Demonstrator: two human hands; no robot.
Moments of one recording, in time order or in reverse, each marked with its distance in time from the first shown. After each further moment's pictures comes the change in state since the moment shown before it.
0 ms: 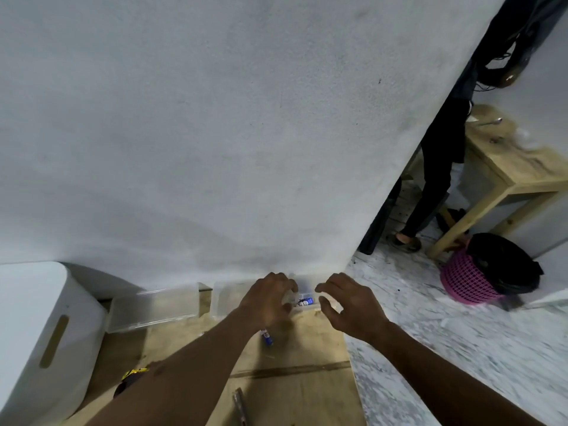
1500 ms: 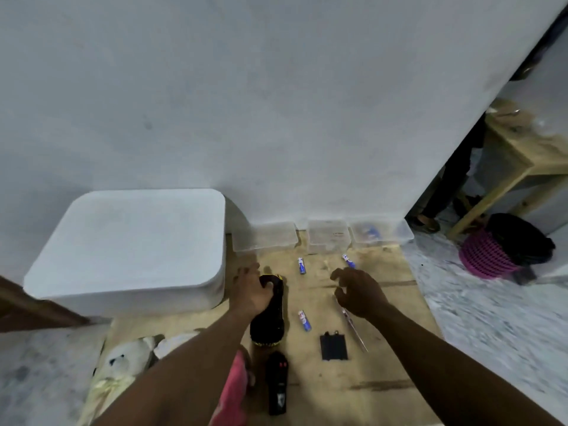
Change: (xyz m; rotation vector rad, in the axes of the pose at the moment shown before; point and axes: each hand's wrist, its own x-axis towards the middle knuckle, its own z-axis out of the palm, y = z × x) left_hand -0.265 -0.158 -0.003 -0.330 0.165 -0.585; right_hand -0.032 -0.247 0.075 -0.042 -0.424 0.468
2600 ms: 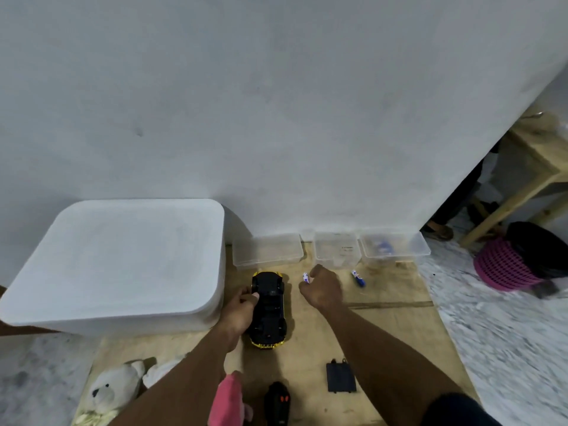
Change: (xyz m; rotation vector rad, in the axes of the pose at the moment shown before) left_hand 0.019 -0.028 0.003 -0.809 -0.127 -0.350; right_hand 0.095 -0.059 0.054 0.343 0.023 0.456
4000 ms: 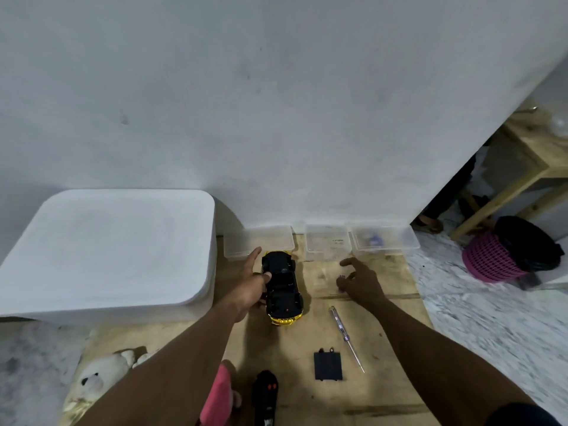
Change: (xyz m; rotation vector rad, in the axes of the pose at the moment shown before) left_hand -0.013 0.049 0.033 0.071 -0.164 0.066; right_hand 0.009 0.087 -0.073 0.221 -0.061 -0.092
